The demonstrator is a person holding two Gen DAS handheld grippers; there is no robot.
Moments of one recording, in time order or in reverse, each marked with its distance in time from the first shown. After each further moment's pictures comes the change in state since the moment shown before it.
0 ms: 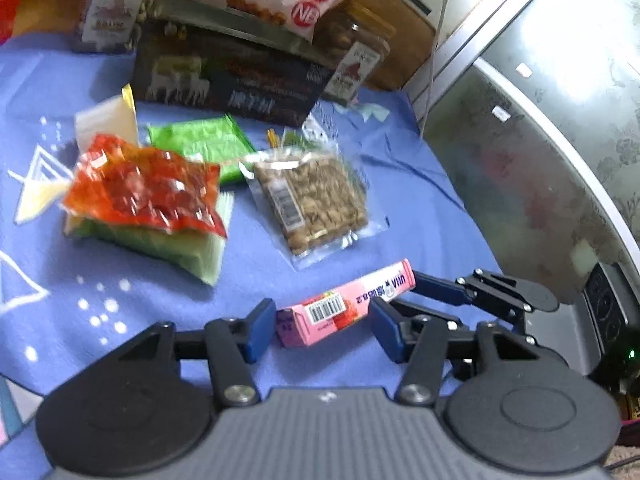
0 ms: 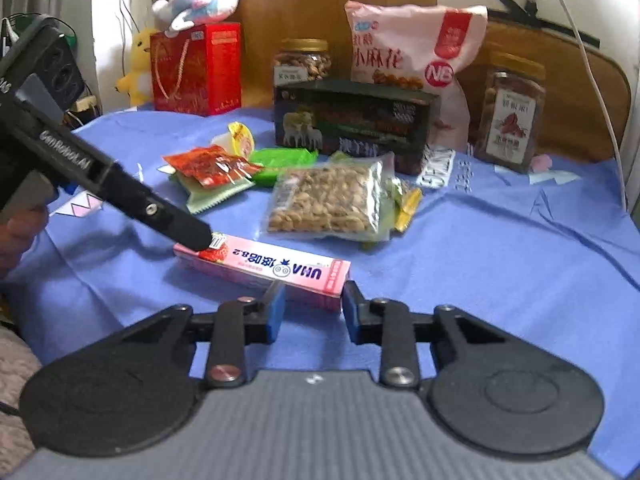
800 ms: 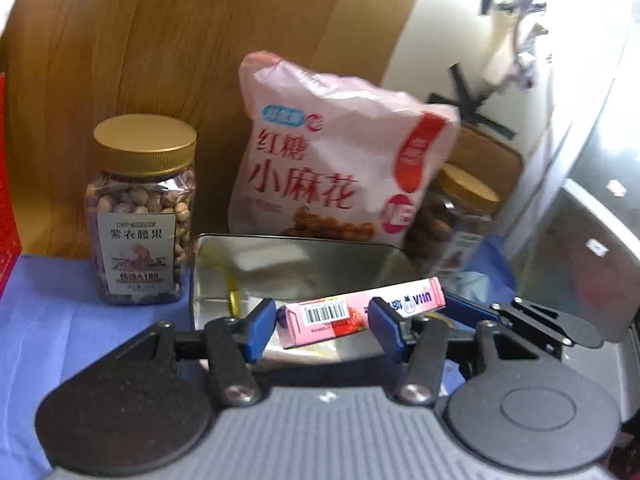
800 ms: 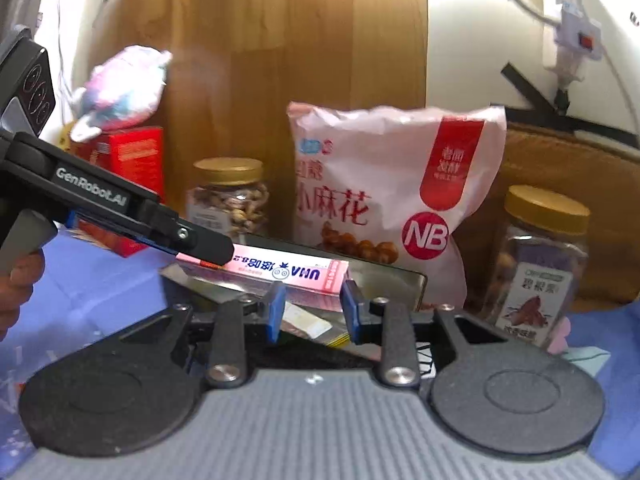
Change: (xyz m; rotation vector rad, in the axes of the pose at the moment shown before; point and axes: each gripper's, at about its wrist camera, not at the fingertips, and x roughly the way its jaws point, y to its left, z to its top) left arm 0.041 0.042 0.206 0.081 -0.246 0.242; right arm 0.133 -0.065 0.149 0.010 -0.225 -0.080
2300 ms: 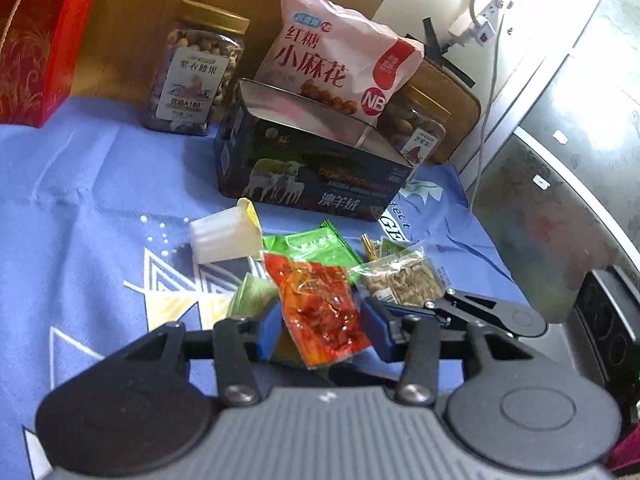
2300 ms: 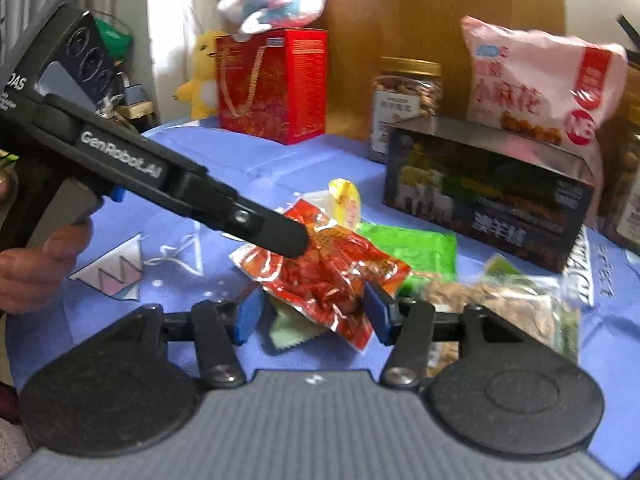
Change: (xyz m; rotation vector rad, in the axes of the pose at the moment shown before) left arm -0.103 0.027 -0.143 -0.100 0.087 -0.130; right arm -0.065 0.116 -0.073 -0.041 0.204 0.268
